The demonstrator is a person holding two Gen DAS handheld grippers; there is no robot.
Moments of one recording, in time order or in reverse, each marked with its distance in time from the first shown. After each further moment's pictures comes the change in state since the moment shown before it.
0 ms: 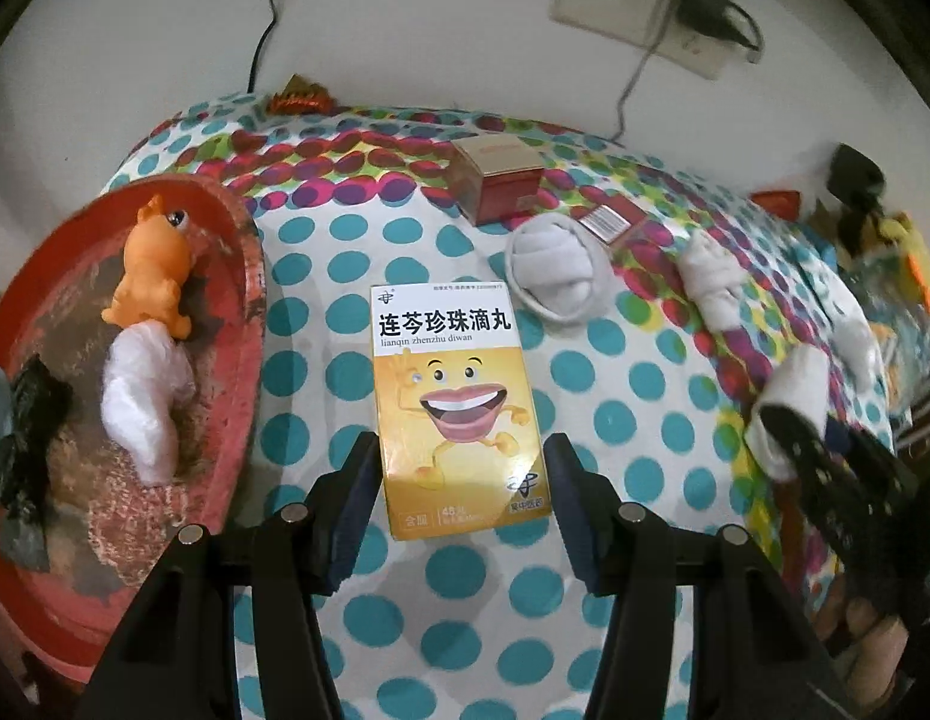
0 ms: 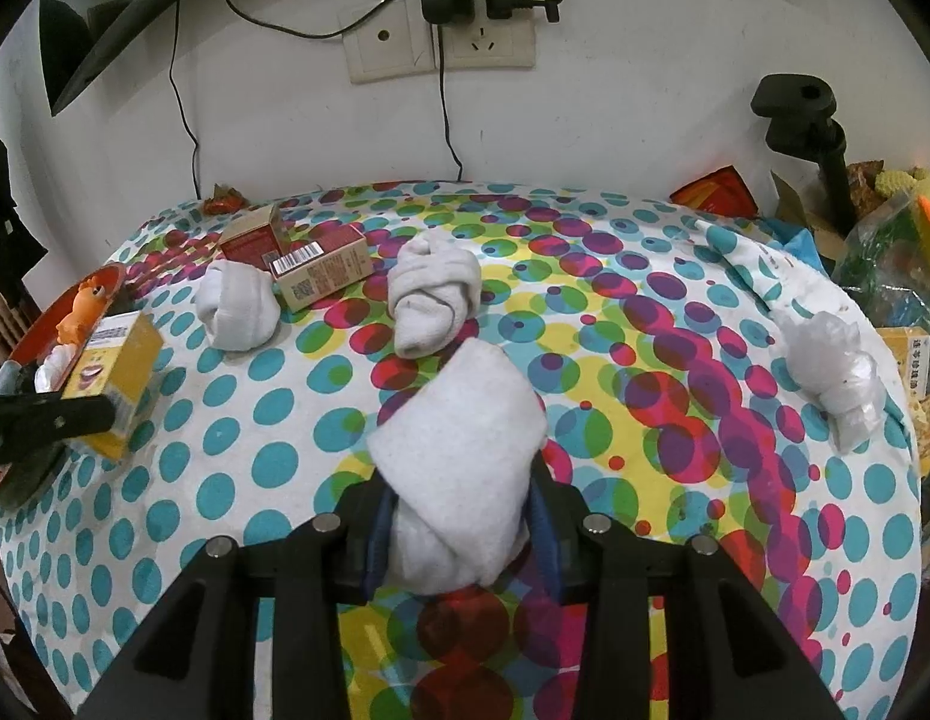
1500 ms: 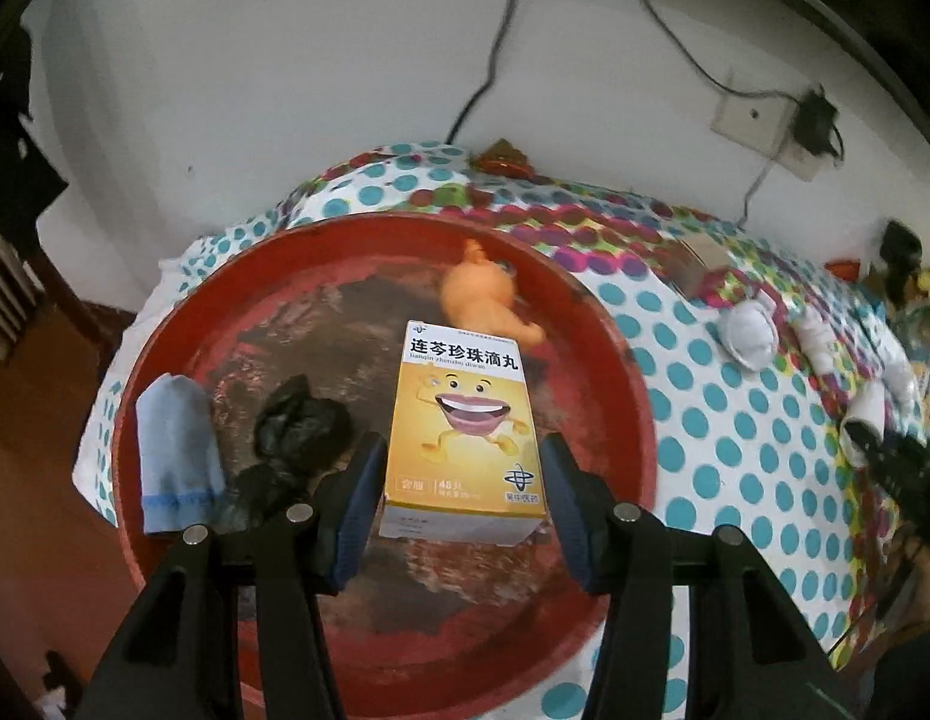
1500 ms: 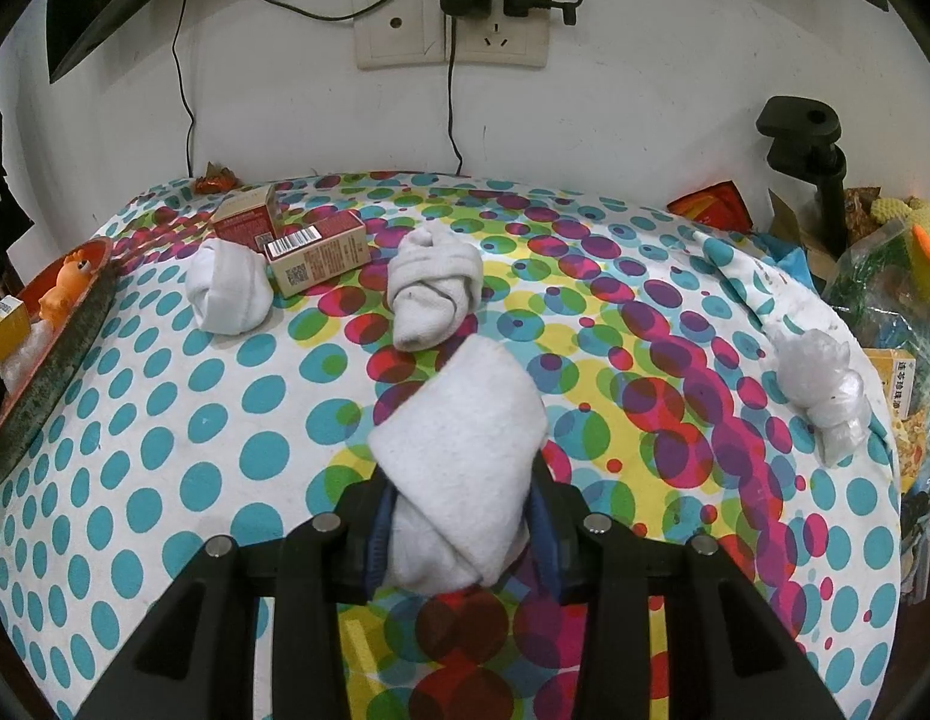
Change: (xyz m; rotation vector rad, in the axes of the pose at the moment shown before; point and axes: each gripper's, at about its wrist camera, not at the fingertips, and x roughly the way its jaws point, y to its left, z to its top) left arm -0.072 0.165 -0.010 -0.076 -0.120 0.128; right arm 0.004 0.010 -0.001 -0.050 0.011 -0.056
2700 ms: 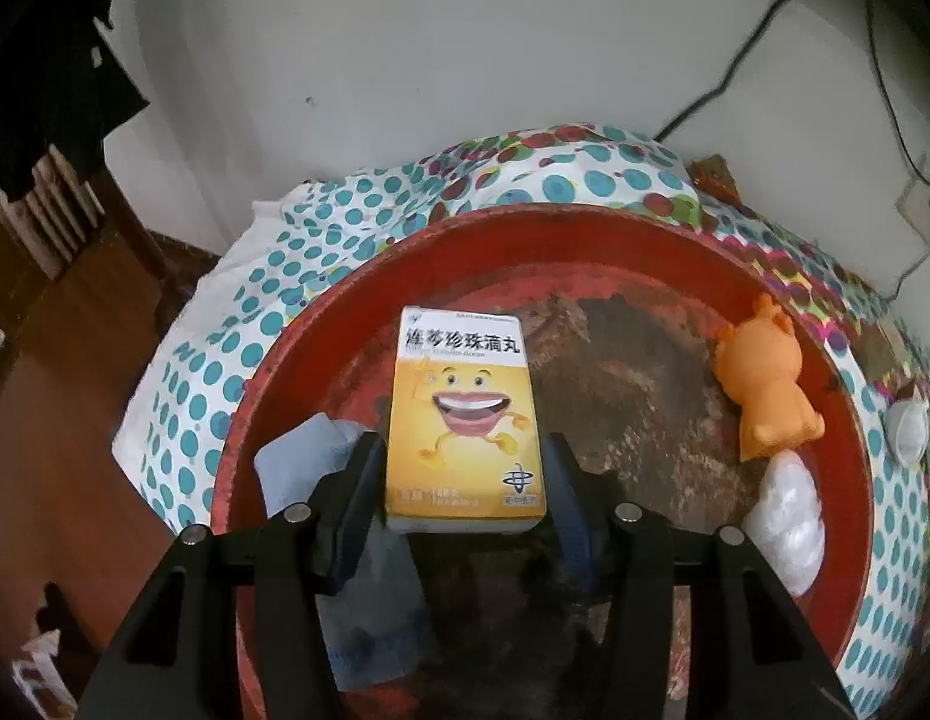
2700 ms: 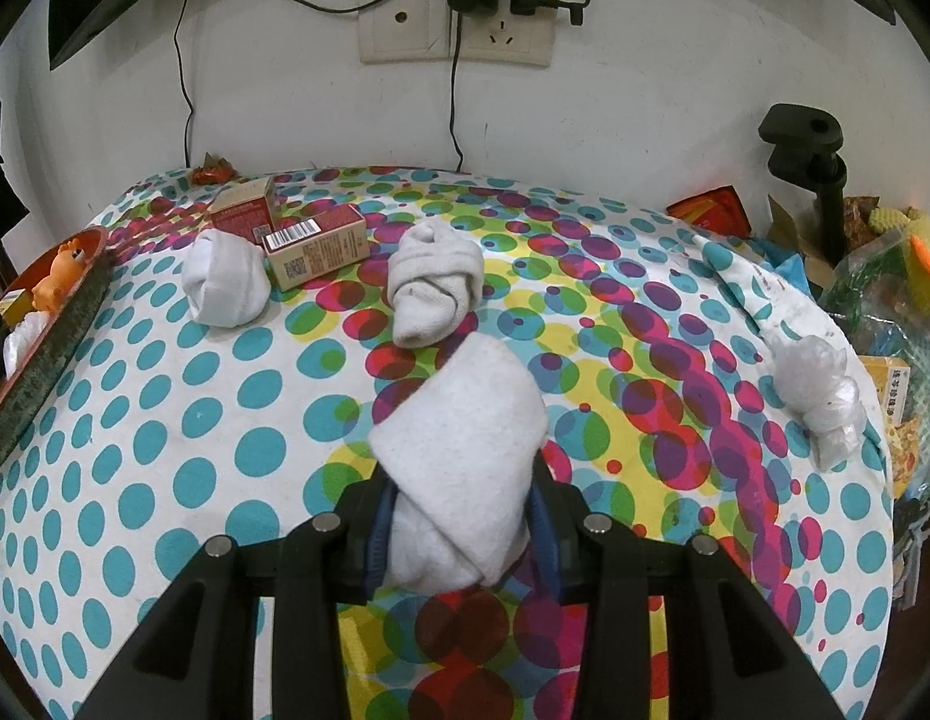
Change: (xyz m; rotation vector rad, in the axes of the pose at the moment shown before) left arm 0.061 0.118 0.024 -0.144 0.056 0.158; right arm 0.002 0.002 -0.001 -0.019 0.004 -0.022
